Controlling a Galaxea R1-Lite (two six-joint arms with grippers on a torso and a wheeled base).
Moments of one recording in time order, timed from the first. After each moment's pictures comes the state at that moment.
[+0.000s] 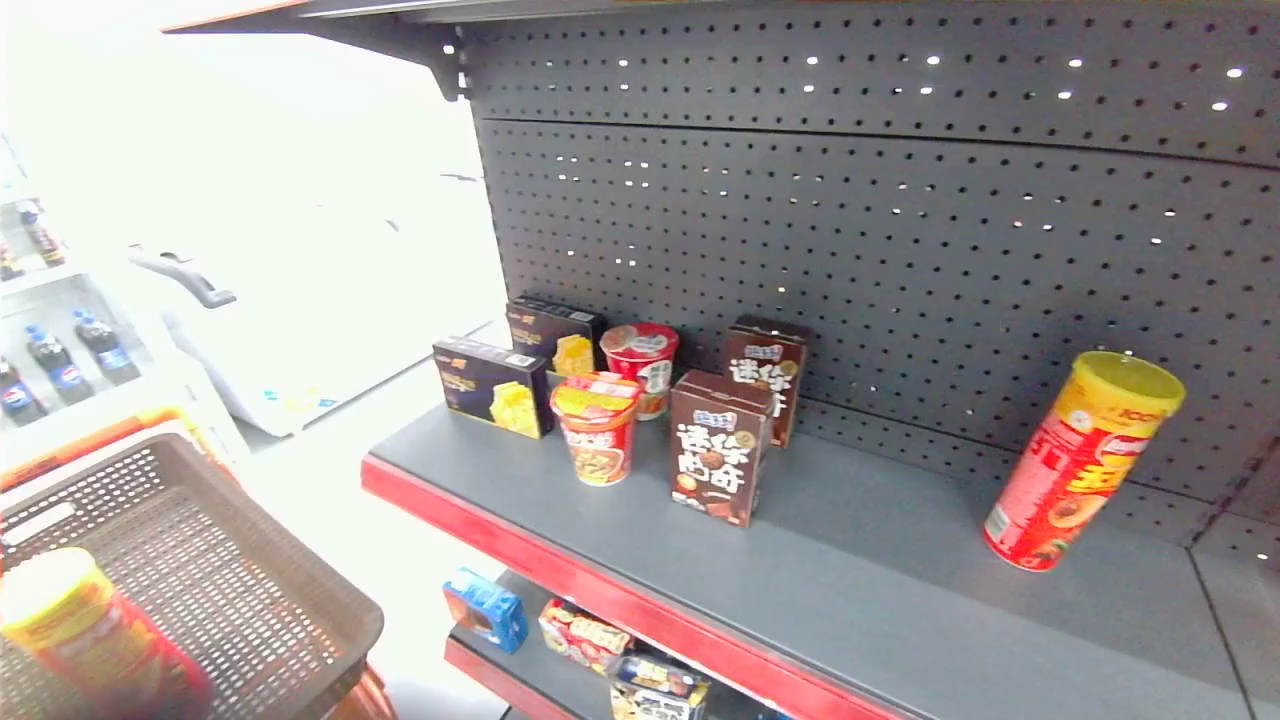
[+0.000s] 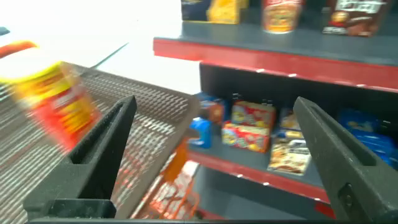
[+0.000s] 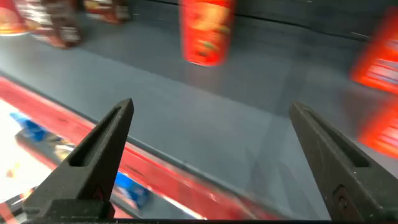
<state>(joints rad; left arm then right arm) 0.00 0.00 0.00 0.00 -0.10 0.03 0.00 0.00 0.00 0.01 0.02 0.00</state>
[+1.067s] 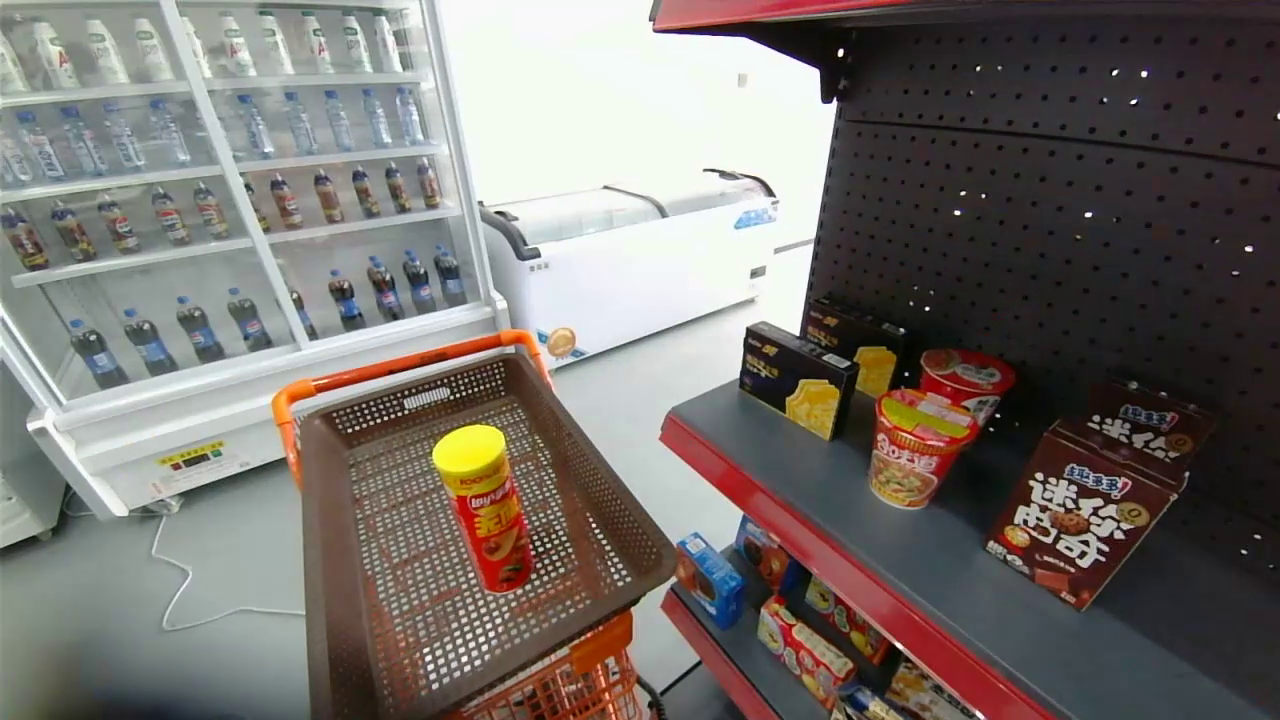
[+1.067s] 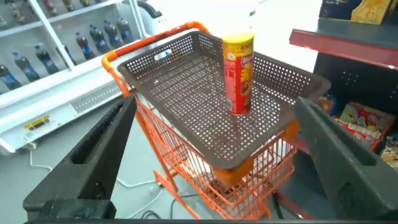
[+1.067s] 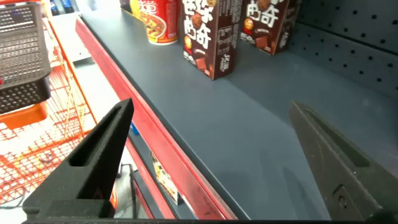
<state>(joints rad) 0.00 0.14 -0.26 0.12 -0.09 0.10 0.00 0.00 0.00 0.01 0.02 0.00</state>
